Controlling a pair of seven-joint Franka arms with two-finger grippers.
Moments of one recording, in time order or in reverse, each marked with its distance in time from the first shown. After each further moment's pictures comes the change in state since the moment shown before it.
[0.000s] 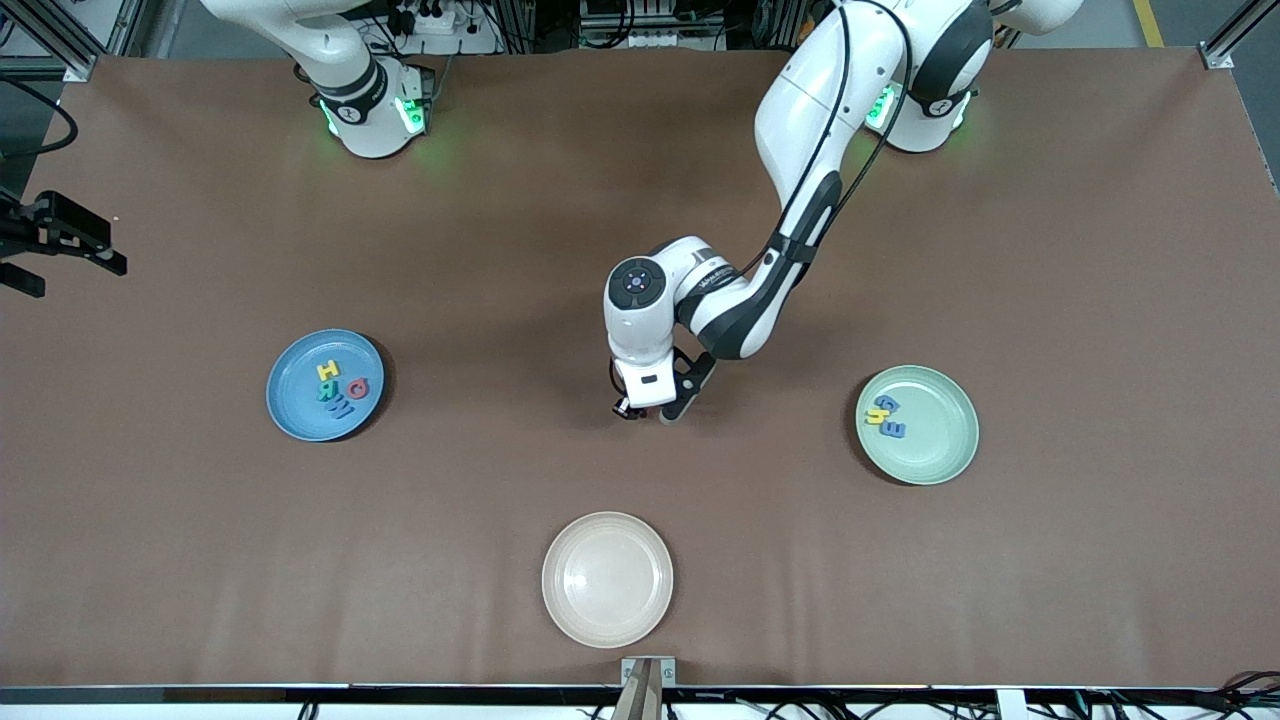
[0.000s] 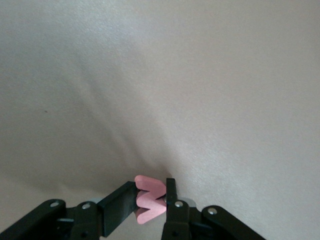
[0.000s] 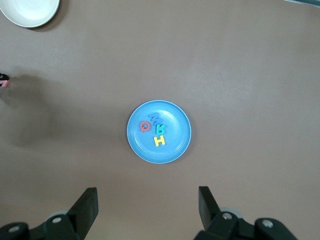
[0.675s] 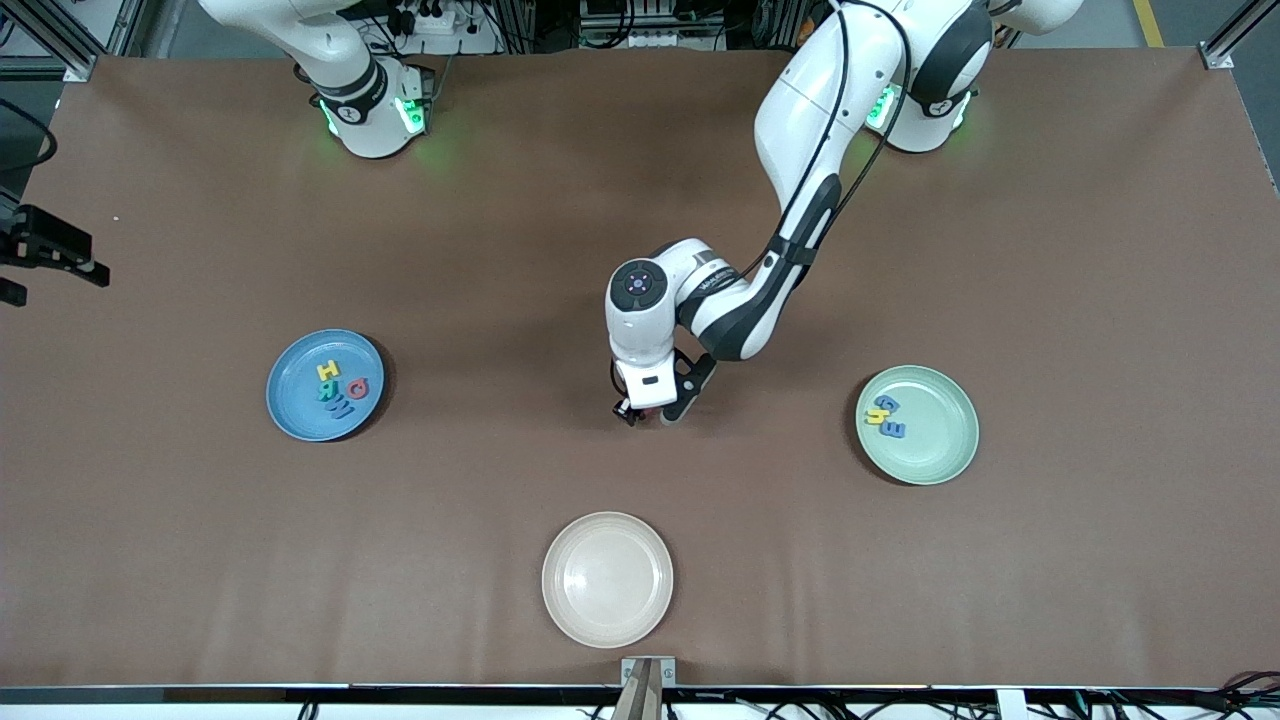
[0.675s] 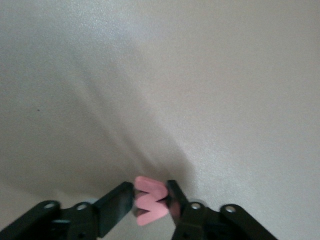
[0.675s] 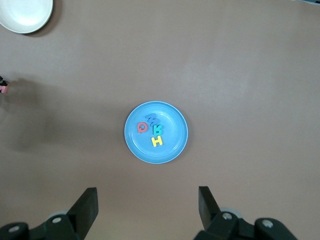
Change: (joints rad) left arm -0.001 0.009 -0.002 -0.003 0.000 0.034 0.000; right arm 0.147 0.056 -0.181 0.081 0.030 -0.043 0.000
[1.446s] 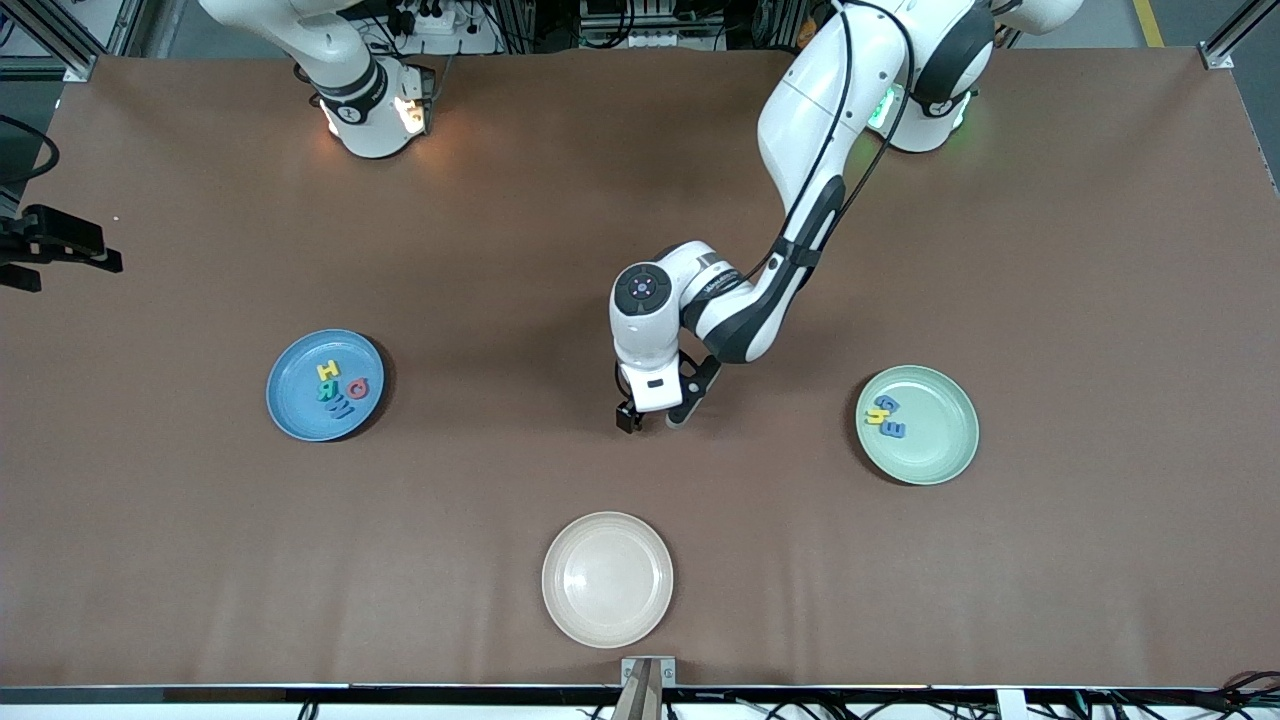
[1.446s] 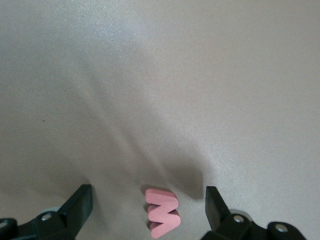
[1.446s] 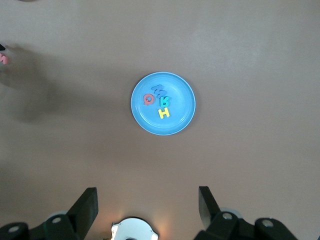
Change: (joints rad) left arm 0.009 -0.003 0.001 -0.009 0.000 -0.009 -0.001; right arm -0.010 0.210 -0.051 0.311 0.062 -0.284 0.001
